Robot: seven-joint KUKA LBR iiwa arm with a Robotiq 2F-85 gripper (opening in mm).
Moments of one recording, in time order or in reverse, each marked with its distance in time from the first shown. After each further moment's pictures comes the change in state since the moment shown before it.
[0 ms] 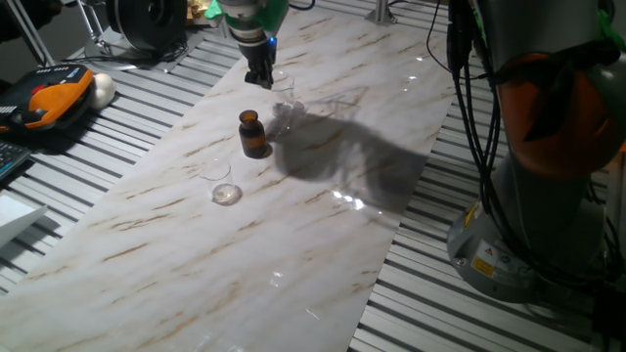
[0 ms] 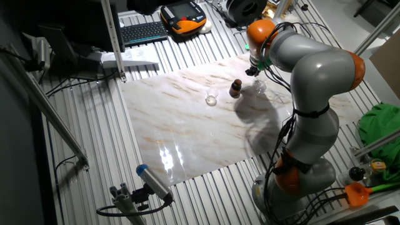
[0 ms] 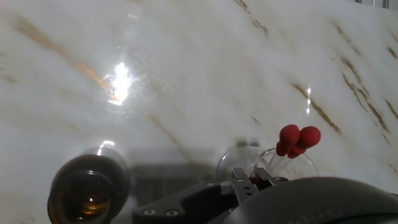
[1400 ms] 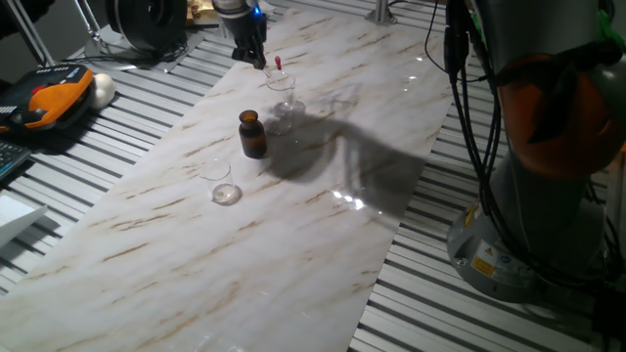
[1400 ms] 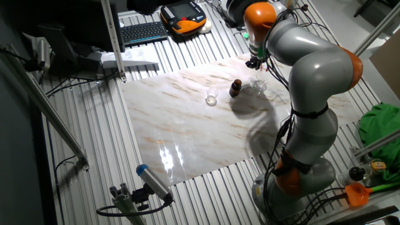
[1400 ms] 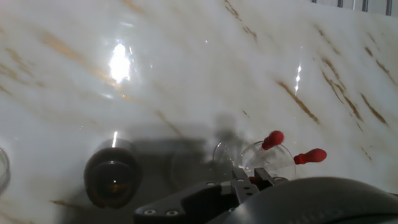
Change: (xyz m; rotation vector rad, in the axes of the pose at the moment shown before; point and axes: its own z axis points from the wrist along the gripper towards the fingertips) arm -0.009 0.001 -0.067 -0.001 0.088 0.016
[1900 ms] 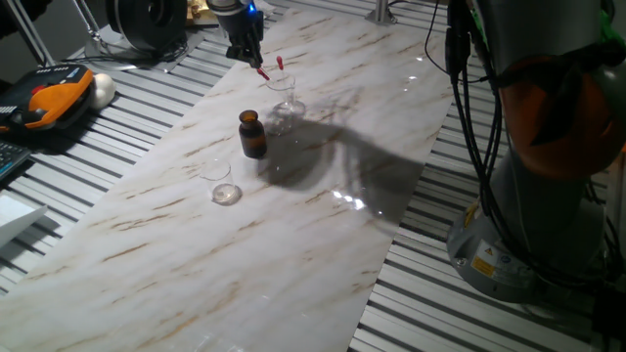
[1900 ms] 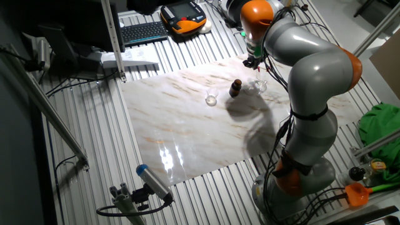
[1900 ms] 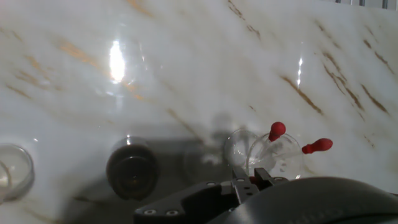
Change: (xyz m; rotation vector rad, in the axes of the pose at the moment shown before) arm 0.006 0.015 -0.017 -0.009 0.013 0.049
